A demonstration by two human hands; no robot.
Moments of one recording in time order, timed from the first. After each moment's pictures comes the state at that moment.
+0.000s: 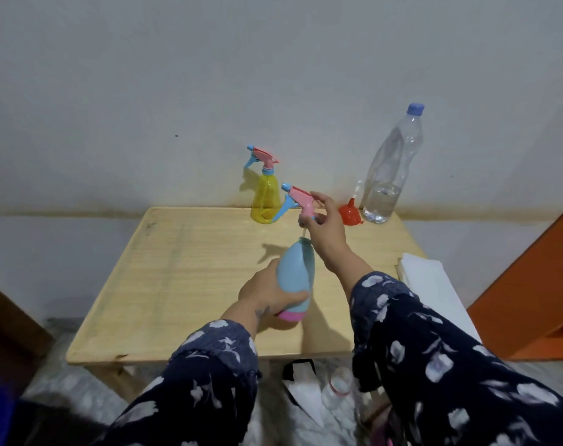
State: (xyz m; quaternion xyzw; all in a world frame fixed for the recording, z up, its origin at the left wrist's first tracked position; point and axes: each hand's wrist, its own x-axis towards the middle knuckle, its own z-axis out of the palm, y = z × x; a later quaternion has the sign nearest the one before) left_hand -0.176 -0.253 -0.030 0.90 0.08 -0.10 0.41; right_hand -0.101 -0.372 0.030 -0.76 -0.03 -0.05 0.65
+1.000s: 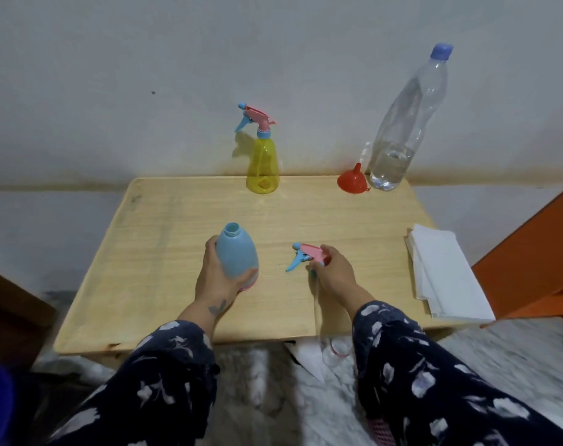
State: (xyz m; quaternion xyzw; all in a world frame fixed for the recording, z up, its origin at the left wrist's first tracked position) left_hand -0.174 -0.187 -0.082 0.84 0.18 0.06 0.51; right_hand -0.118 -0.408 -0.090 -0.89 0.08 0.11 0.44
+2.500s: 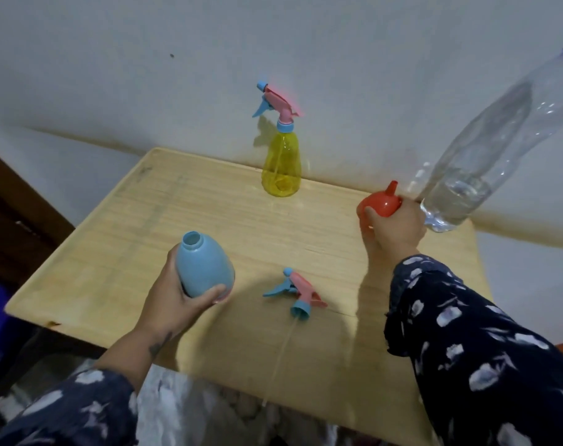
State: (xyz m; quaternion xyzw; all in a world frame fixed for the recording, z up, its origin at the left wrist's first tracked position) left_hand -0.175 -0.210 -0.092 0.84 0.26 0.14 0.46; right_hand 0.101 -0.477 -0.081 -0.93 0.04 -0.08 0.35
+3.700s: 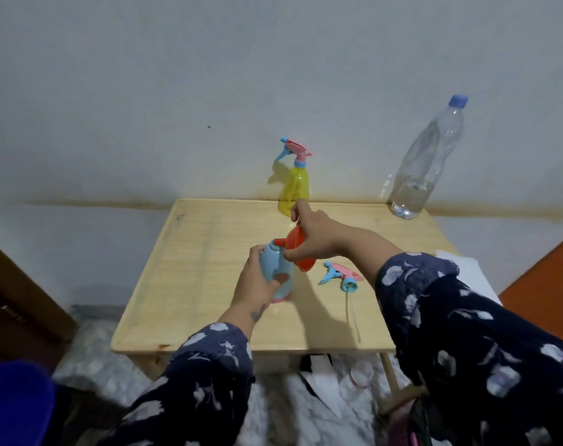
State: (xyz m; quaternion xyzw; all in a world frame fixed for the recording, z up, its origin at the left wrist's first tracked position) left_hand -0.182 -0.172 -0.060 0.81 0.14 0.05 0.57; right_hand -0.132 -0.308 0.071 -0.93 -0.25 0.15 0.23
